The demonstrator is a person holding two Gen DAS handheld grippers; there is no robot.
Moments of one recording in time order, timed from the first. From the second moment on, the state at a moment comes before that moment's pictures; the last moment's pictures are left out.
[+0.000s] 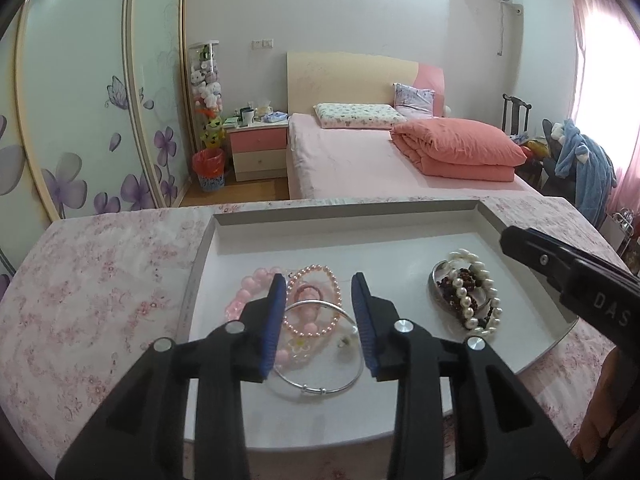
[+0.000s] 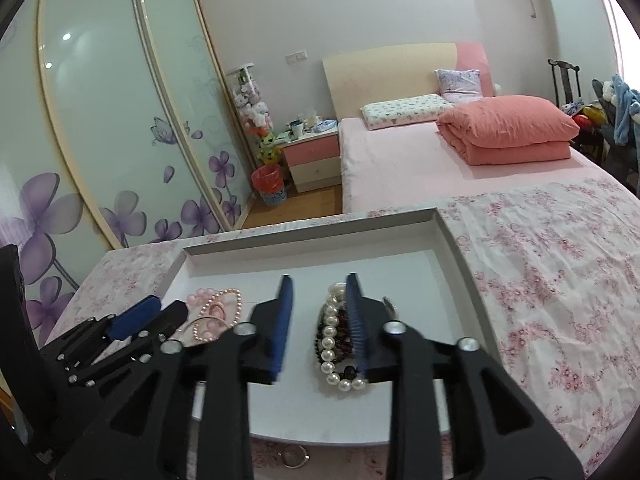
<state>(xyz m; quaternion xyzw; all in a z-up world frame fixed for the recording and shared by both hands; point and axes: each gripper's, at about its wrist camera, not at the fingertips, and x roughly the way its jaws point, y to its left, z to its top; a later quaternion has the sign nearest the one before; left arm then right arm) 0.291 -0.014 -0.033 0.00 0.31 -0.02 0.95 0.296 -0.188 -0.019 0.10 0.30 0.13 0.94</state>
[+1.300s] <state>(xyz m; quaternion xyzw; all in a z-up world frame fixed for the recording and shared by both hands) 0.192 0.049 -0.033 -0.04 0.34 0.01 0.94 0.239 -0.160 -0.076 0.04 0.44 0.14 0.89</state>
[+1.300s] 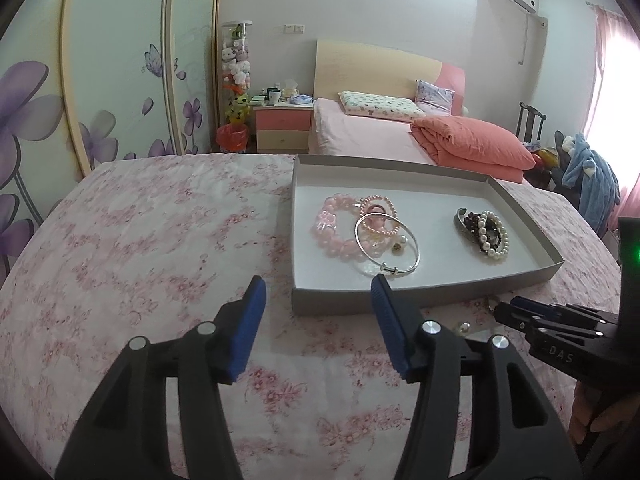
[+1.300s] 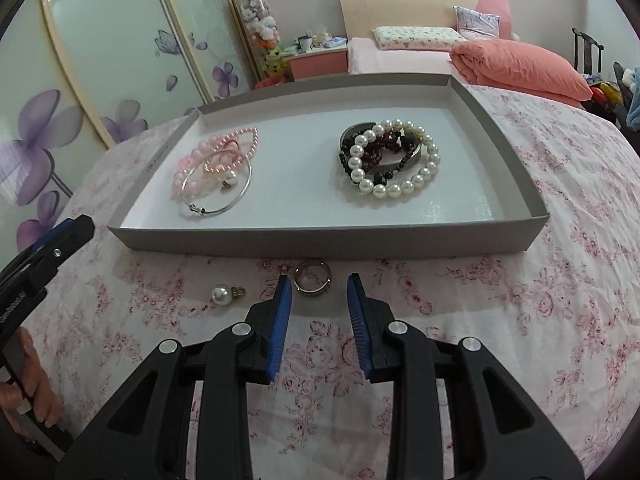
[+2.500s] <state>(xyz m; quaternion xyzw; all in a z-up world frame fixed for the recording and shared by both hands) 0.187 0.018 -0.047 -0.02 0.36 -0.02 0.93 0.226 -0.181 -0.077 -0.02 0.43 0.08 0.90</state>
